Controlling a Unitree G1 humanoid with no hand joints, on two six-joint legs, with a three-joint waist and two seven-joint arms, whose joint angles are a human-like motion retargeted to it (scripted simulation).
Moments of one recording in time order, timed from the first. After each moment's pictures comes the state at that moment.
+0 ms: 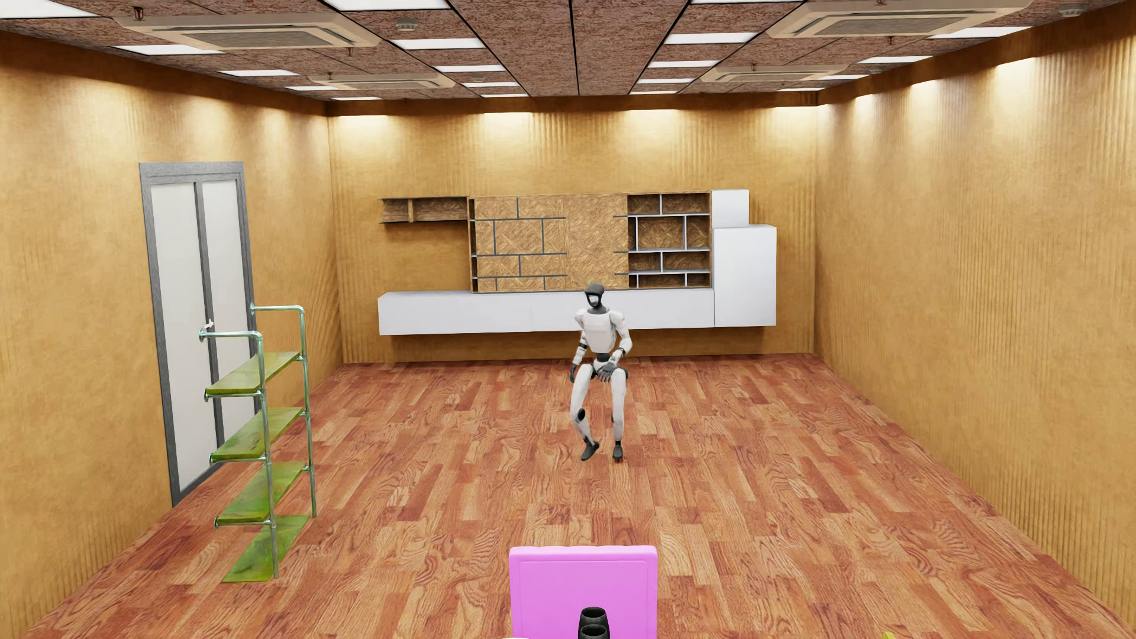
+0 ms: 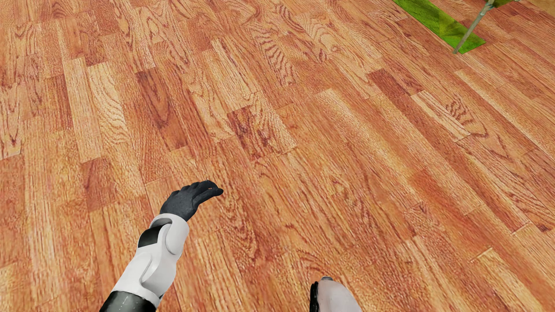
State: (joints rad) body -0.16 -0.77 -0.11 -0.03 -0.14 0.00 0.29 -0.18 0.02 0.46 1.14 -0.17 0.47 -0.56 -0.28 0.38 0.01 0.06 0.09 -0.24 -0.28 0.24 0.57 0.74 -0.70 0.18 0.12 -0.07 -0.01
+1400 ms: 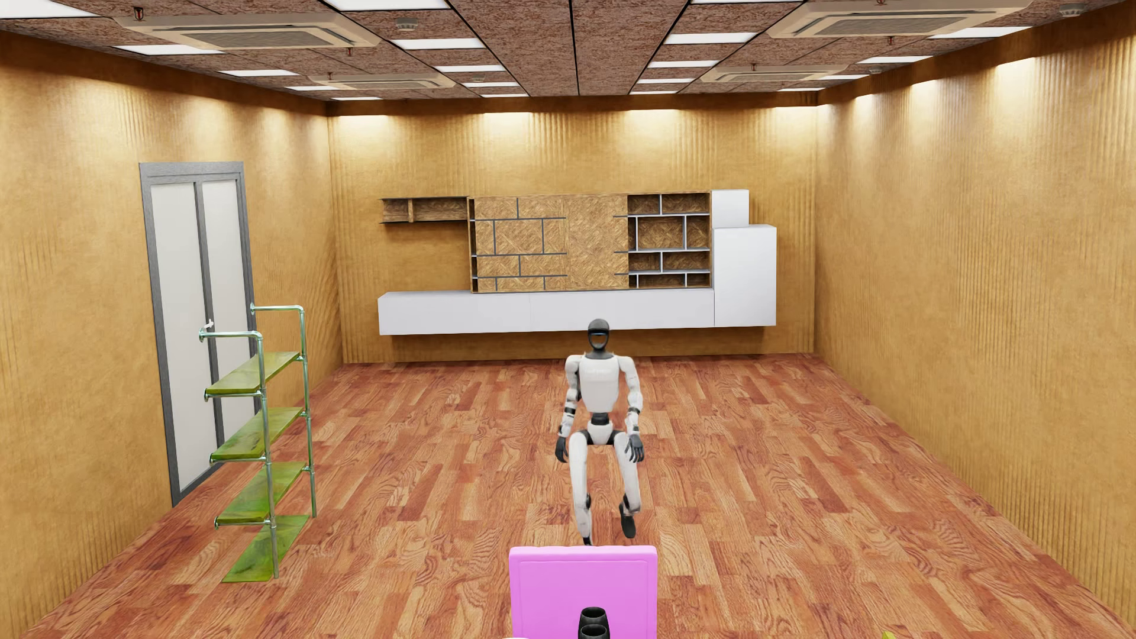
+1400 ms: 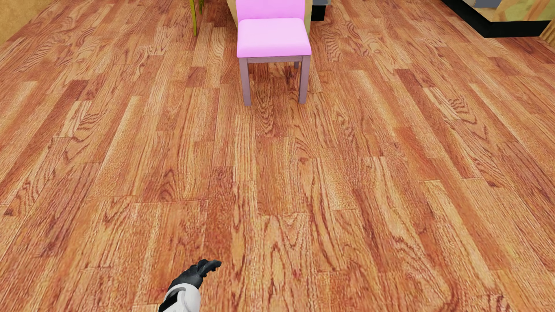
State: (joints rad) body -0.38 -0.42 -0.08 0.21 0.01 0.02 0.08 -0.22 0.03 1.40 0.65 -0.02 0.30 -0.05 -0.39 0.25 0.03 0.04 -0.09 -0.38 -0.27 0.54 0.78 0.55 -0.90 0.40 0.15 0.10 0.08
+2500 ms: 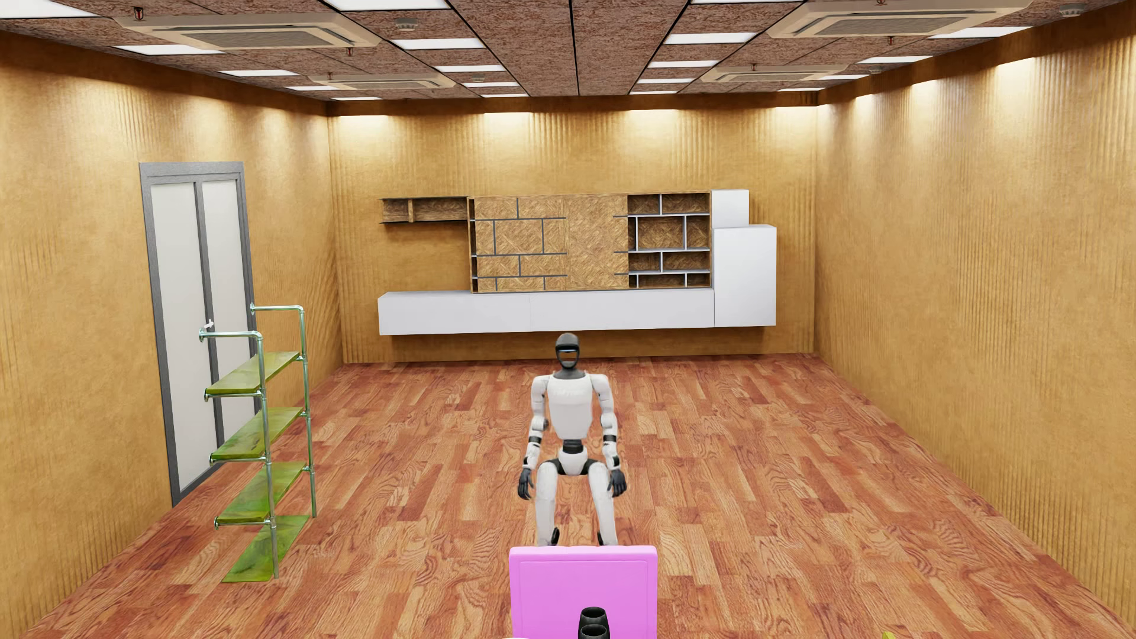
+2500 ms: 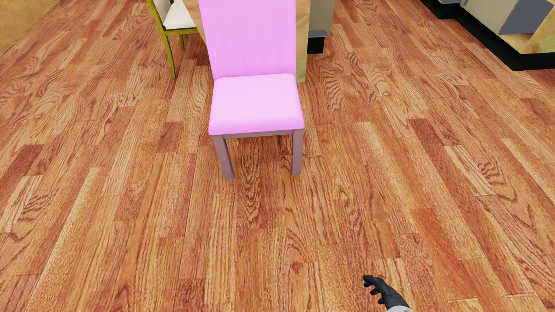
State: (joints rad) body -0.24 -0.15 -0.02 0.19 -0.08 0.04 0.16 -0.27 -0.03 0.39 0.30 0.18 0.03 -0.21 -0.29 0.15 -0.03 -0.09 0.04 -0.30 -0.18 0.86 0.75 0.60 -0.82 0.43 0.08 -0.09 -0.04
